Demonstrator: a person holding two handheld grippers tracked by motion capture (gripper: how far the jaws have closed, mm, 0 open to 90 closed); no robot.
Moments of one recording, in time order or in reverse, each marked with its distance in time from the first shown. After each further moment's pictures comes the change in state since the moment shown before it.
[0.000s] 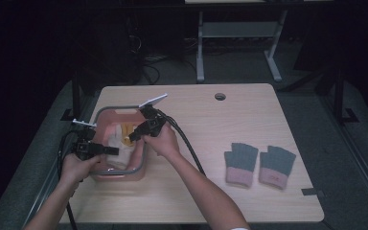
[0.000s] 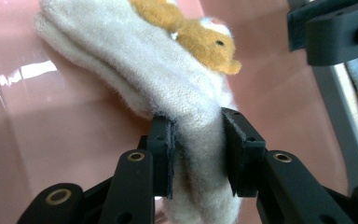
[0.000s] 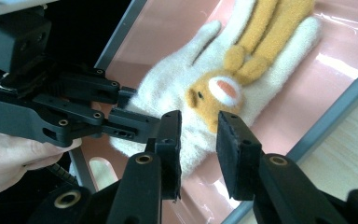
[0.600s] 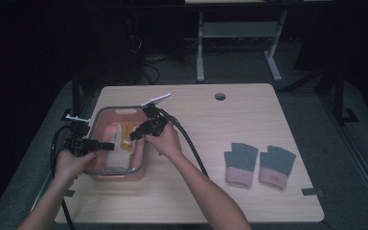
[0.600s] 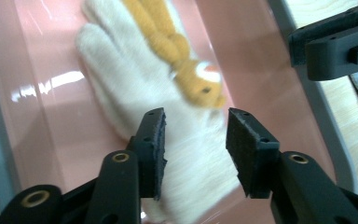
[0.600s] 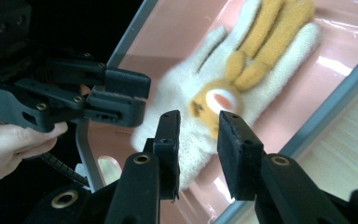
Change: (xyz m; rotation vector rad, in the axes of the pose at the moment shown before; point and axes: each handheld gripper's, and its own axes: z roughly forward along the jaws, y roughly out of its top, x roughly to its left) left arm -0.006 0.009 -0.023 -0.055 0.034 0.024; right arm -0.001 -0.003 -0.009 -0.032 0.026 0.001
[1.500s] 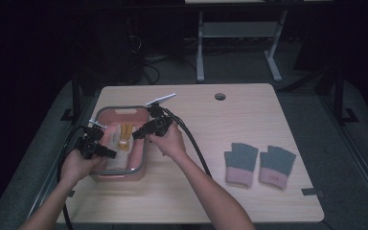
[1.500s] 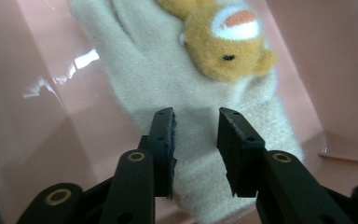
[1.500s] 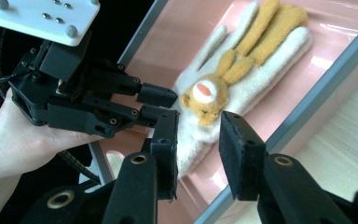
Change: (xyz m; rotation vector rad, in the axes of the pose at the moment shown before) left arm -0.010 0.000 0.031 0.194 0.194 0.158; right arm -0.002 -0.006 -0.013 -0.023 0.023 -0.007
